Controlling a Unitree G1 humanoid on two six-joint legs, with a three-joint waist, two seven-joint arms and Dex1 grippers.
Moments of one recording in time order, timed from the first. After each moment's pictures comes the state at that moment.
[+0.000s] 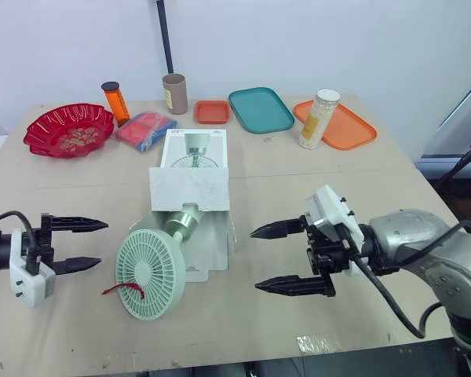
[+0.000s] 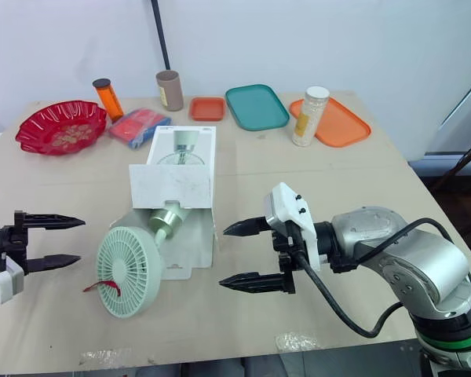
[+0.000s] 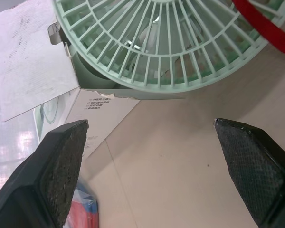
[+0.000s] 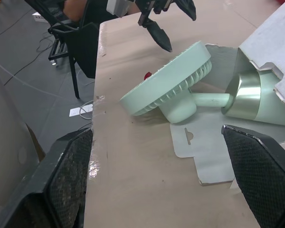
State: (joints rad) left arm -0.38 1.15 -0.11 0.83 -0.06 -1.60 -1.00; right arm -0.42 -0.86 0.00 -0.65 0.91 0.91 0.99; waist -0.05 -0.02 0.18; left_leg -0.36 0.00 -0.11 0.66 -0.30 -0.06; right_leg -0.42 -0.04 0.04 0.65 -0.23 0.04
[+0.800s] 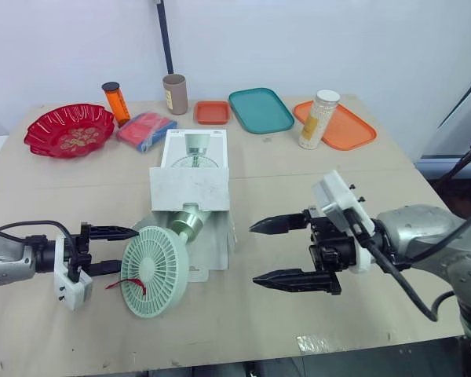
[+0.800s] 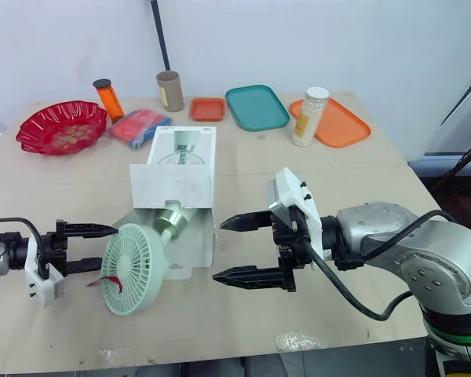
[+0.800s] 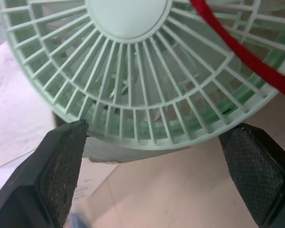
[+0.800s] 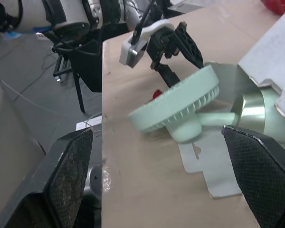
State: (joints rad) left arm -0.44 1.07 -0.09 0.77 0.67 -1.61 -0.28; right arm -0.51 -0.89 -0.06 -0.66 1.21 1.04 0.79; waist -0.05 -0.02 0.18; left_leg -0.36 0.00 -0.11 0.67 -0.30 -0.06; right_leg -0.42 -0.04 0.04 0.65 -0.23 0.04
